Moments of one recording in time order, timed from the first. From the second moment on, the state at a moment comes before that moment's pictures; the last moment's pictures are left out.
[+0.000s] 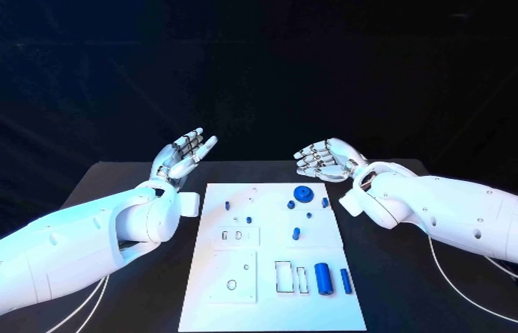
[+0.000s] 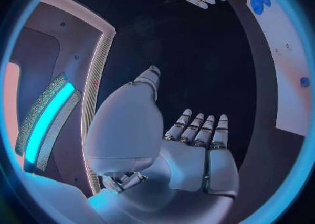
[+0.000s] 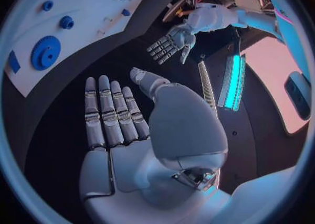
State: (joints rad) left arm 1.12 -0.80 0.00 1.46 0.04 -0.49 0.54; left_hand 1.35 -0.19 0.17 0.30 0.13 0.29 0.14 0.11 0.08 0.25 0.23 0.03 0.03 0.20 0.24 0.05 0.05 0.13 0.16 0.29 0.05 0.03; right arm 1.25 -0.78 -0.16 1.37 -0.69 -0.42 0.26; right_hand 1.32 -0.12 0.47 -0.06 0.19 0.83 0.21 0.20 0.13 0.98 0.20 0.08 0.06 0.98 0.15 0.20 0.13 0.16 0.81 0.27 0.24 0.09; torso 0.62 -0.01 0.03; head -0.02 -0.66
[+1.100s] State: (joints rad) left arm 1.13 -0.92 0.00 1.67 -0.02 -0.43 0.52; left_hand 1.42 -0.14 0.27 0.28 0.11 0.75 0.20 0.29 0.18 0.89 0.21 0.12 0.07 0.80 0.18 0.29 0.19 0.16 0.76 0.28 0.32 0.13; right arm 1.29 -0.78 -0.16 1.41 -1.50 -0.25 -0.04; right_hand 1.29 -0.27 0.49 0.04 0.20 1.00 0.17 0.21 0.23 1.17 0.10 0.07 0.09 1.47 0.01 1.34 1.20 0.08 1.40 0.12 1.37 1.24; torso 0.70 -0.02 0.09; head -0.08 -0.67
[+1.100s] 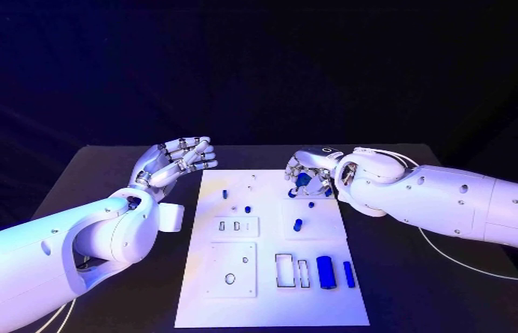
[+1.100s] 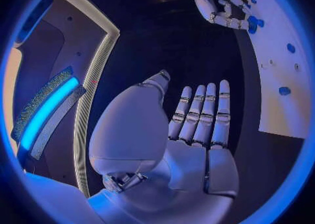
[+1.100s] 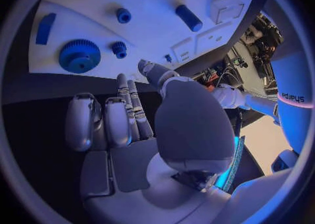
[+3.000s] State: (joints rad) left arm 1.13 -0.93 0.00 1.67 -0.03 -0.41 0.50; left_hand 1.42 -0.14 0.27 0.28 0.11 0.75 0.20 0.28 0.18 0.89 0.21 0.12 0.07 0.80 0.18 0.29 0.19 0.16 0.76 0.28 0.32 0.13; right arm 1.26 -0.72 -0.16 1.34 -1.55 -0.24 -0.09; right_hand 1.34 -0.22 0.62 0.03 0.15 1.06 0.14 0.26 0.32 1.26 0.07 0.06 0.11 1.47 0.00 1.39 1.23 0.05 1.46 0.10 1.47 1.31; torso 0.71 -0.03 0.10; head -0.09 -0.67
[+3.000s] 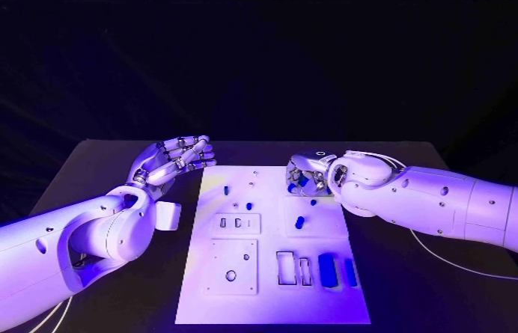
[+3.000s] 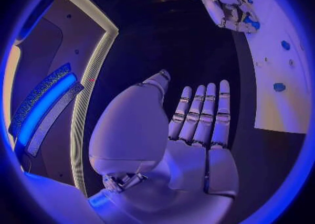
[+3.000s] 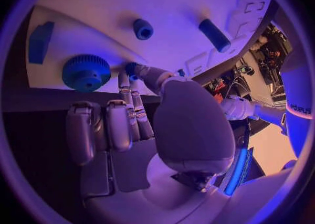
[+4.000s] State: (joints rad) left arm 1.13 -0.92 0.00 1.67 -0.03 -0.40 0.49; left_hand 1.42 -0.14 0.27 0.28 0.11 0.75 0.20 0.28 0.18 0.89 0.21 0.11 0.07 0.79 0.18 0.29 0.20 0.16 0.76 0.28 0.32 0.13; right arm 1.27 -0.56 -0.15 1.23 -1.50 -0.49 -0.11; right_hand 1.33 -0.21 0.64 0.03 0.15 1.07 0.13 0.28 0.36 1.27 0.07 0.06 0.13 1.47 -0.01 1.39 1.22 0.05 1.46 0.10 1.48 1.31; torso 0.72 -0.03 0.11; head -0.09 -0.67
